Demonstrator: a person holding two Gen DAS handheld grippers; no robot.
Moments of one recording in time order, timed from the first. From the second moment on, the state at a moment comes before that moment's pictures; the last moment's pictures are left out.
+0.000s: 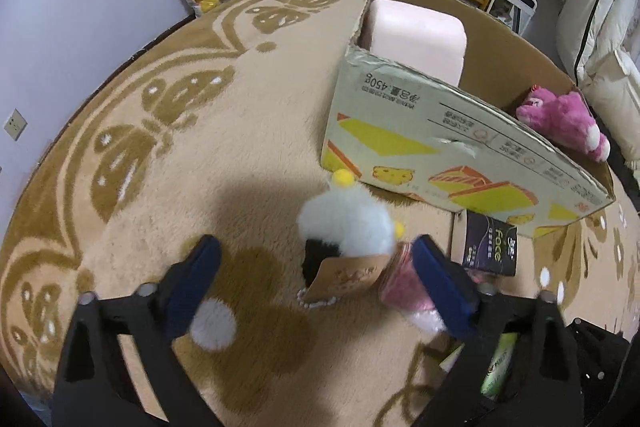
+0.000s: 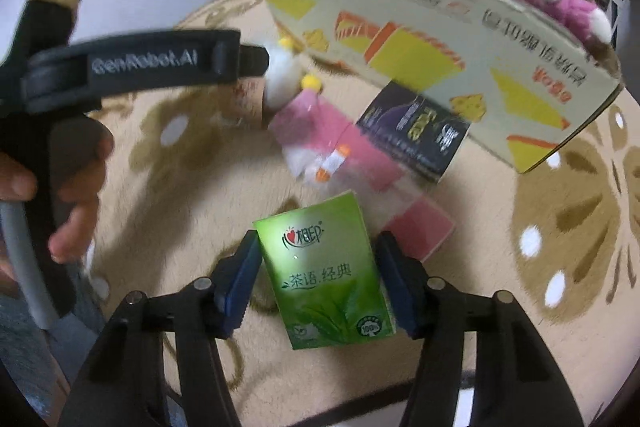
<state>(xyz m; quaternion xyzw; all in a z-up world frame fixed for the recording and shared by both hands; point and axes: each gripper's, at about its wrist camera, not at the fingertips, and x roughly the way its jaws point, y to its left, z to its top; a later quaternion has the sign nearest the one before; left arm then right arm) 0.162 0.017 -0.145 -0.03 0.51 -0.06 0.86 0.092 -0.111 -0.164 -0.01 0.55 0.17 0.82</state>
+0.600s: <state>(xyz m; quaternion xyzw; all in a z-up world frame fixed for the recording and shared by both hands) 0.151 0.006 -0.134 -0.04 0.49 -0.08 0.87 0.106 -0.134 -0.142 0.04 0.51 0.13 0.85</state>
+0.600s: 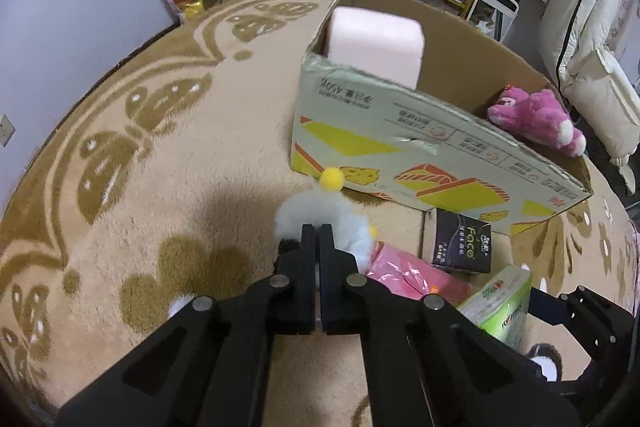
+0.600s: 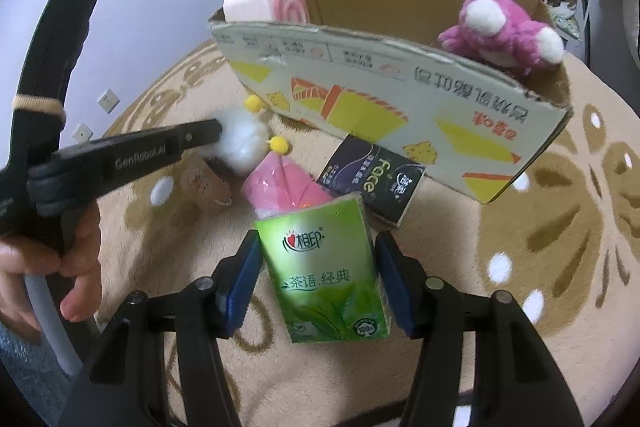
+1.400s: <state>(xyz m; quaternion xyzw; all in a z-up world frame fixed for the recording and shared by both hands) 0.115 -0.005 -0.039 0.03 0.37 -0.06 0.93 0.088 -0.162 -0.083 0.06 0.42 0.10 0.90</state>
